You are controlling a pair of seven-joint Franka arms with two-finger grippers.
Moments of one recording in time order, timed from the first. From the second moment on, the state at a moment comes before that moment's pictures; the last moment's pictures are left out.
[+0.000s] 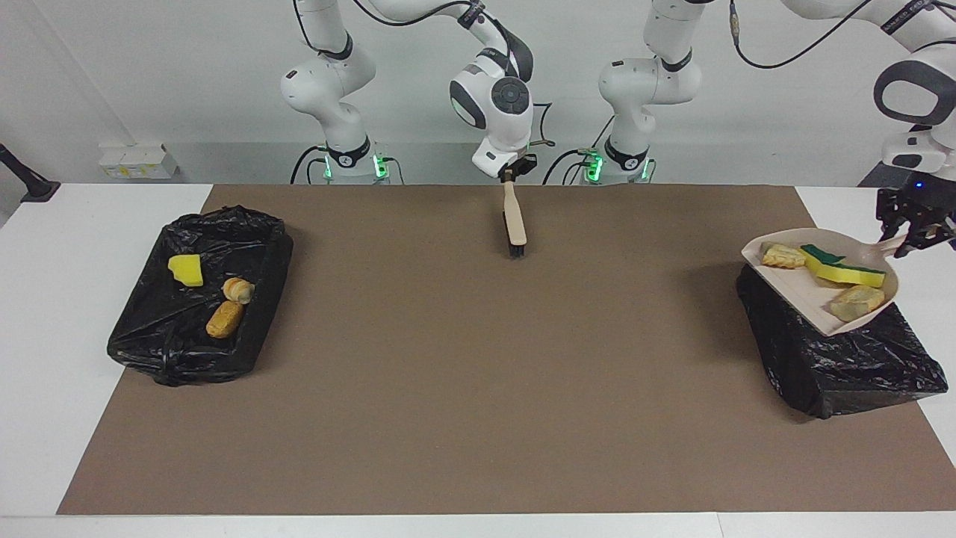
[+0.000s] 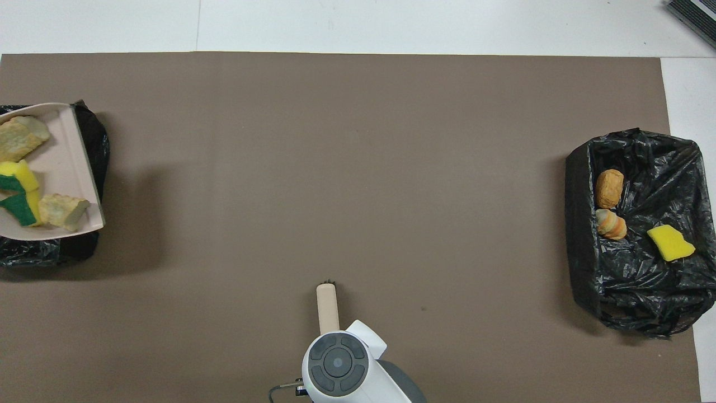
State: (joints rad) left arm -0.05 0.12 0.51 -1.71 0.04 2.06 1.88; right arm 0.78 0.05 0.17 -2.21 0.38 2.07 0.70
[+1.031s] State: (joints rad) left arm -0.01 0.35 0.49 -1.57 0.63 2.21 1.80; right arm 0.60 0.01 0.16 -2.11 0.31 1.98 0.65
